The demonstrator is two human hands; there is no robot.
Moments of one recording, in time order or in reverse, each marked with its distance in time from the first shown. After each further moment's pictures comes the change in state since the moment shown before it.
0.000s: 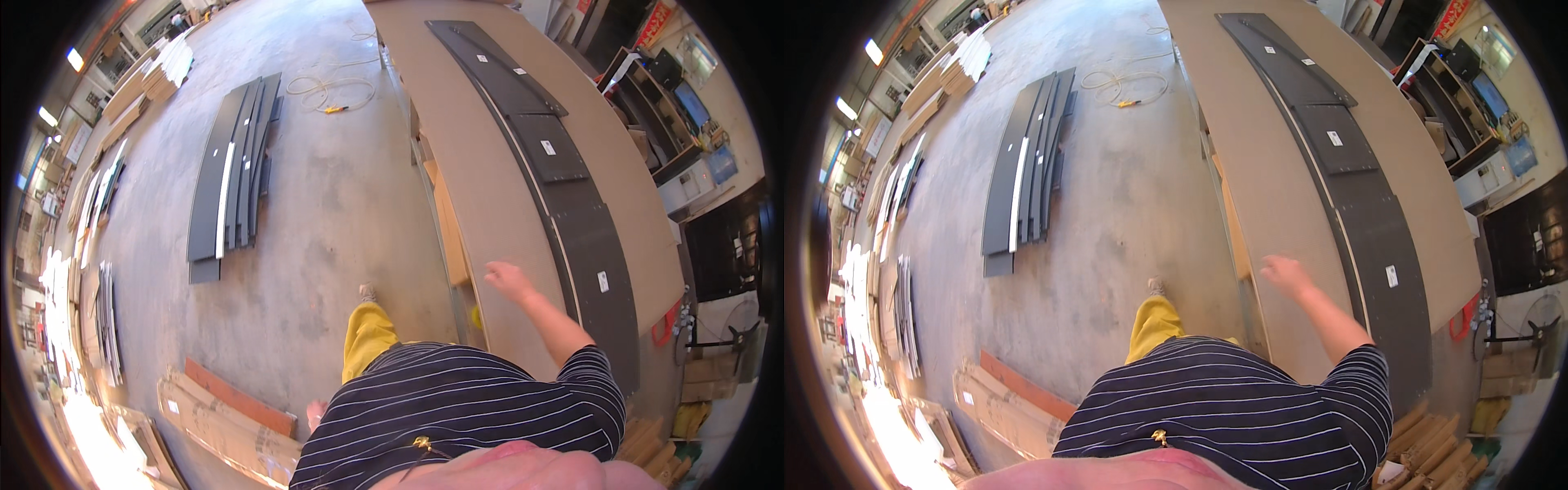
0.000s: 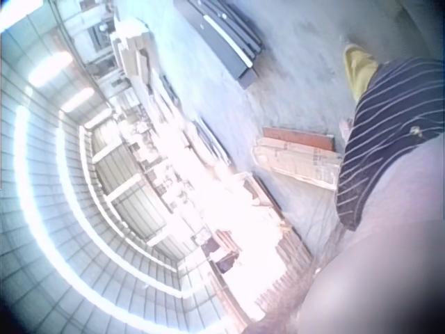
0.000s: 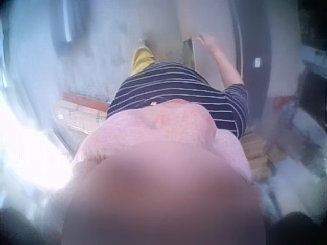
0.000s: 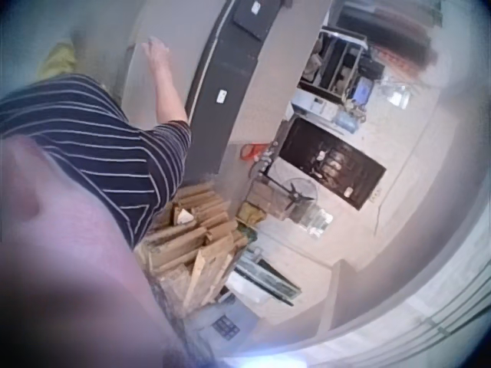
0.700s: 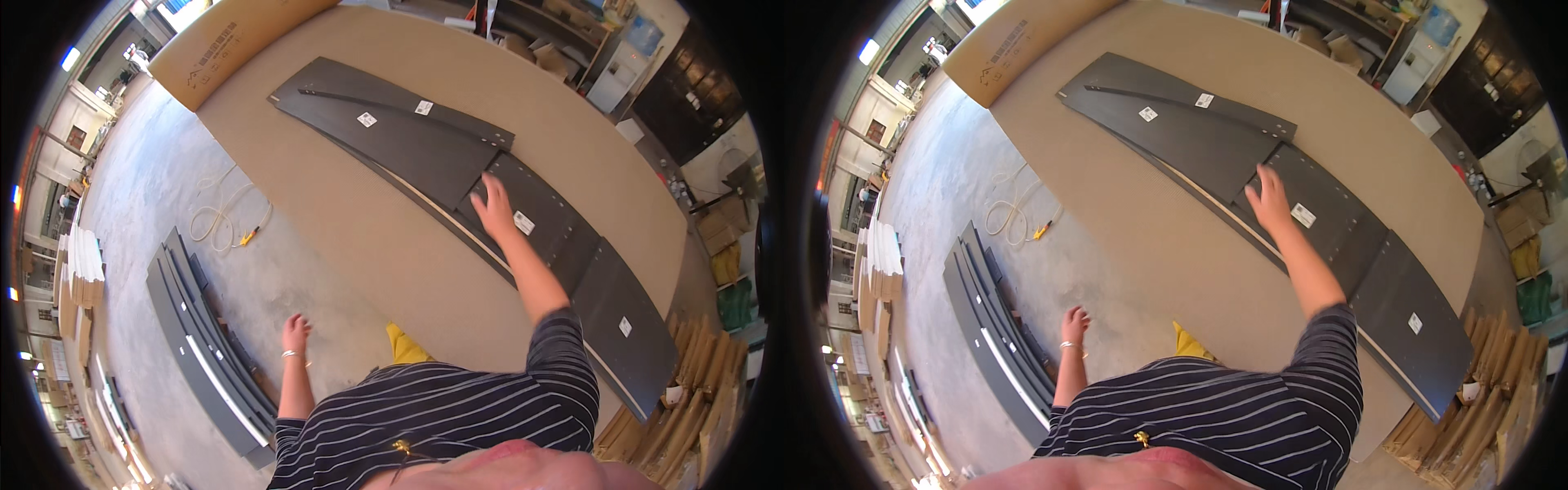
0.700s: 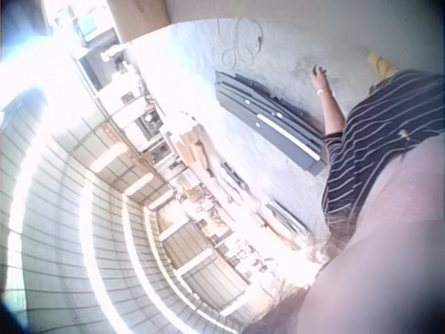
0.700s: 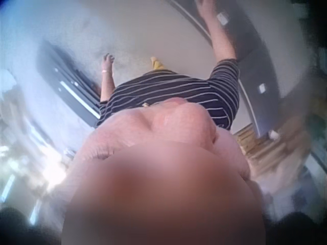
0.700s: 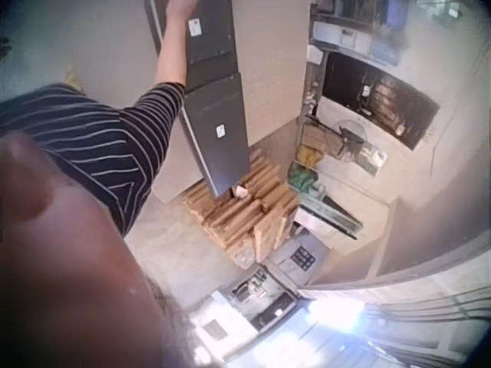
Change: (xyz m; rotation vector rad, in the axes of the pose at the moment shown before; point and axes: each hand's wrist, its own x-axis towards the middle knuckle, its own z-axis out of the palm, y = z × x) left_hand 0.062 0.545 0.701 0.787 -0.620 0.633; right_hand 0.393 0.162 -0.197 -0.118 0.988 0.291
